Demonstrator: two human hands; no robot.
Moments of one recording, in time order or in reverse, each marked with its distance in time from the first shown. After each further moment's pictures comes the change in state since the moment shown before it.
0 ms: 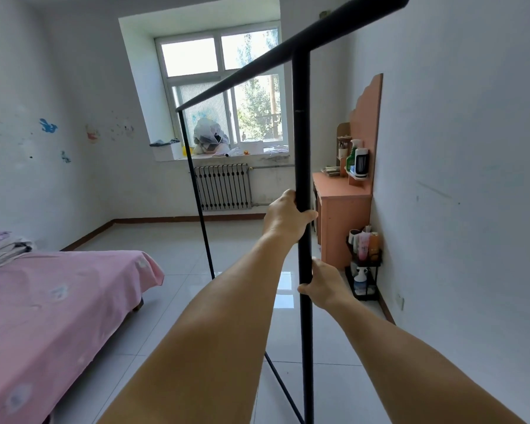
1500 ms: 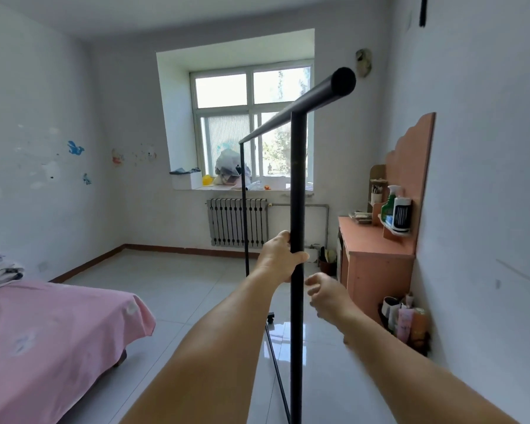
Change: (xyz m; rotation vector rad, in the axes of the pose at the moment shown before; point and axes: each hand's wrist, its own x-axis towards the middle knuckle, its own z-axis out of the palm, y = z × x) left_hand 0.291 -0.088 0.025 -0.016 -0.019 -0.073; right_hand 0.334 -0.005 -0.010 0.227 -0.085 -0.027
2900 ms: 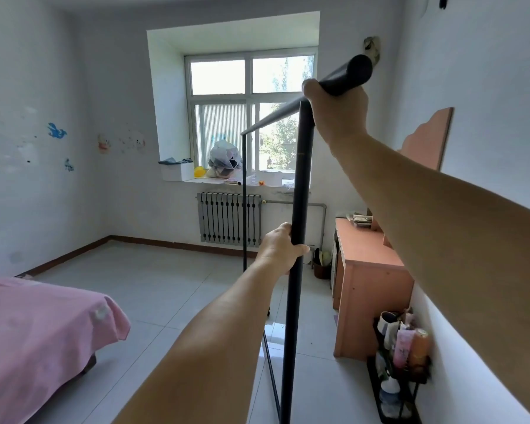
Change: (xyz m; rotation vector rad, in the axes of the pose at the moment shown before) left_hand 0.154 -0.011 0.053 0.036 0.008 -0.018; right_hand 0.169 -0.186 -0.151 0.371 0.627 -0.608
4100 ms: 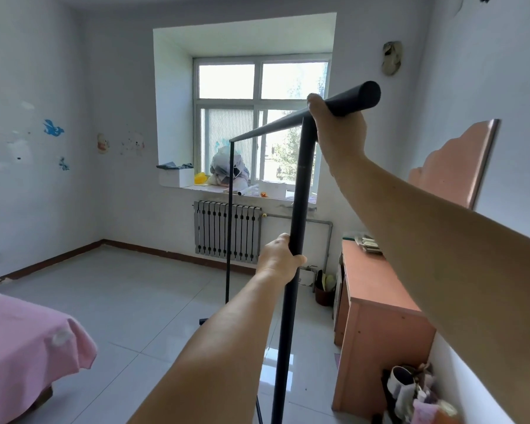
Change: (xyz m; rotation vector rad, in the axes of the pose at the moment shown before) left_hand 0.228 -0.028 0.067 0.071 0.130 -0.018; right_hand 0.149 0.174 0.060 0.046 -0.092 0.023
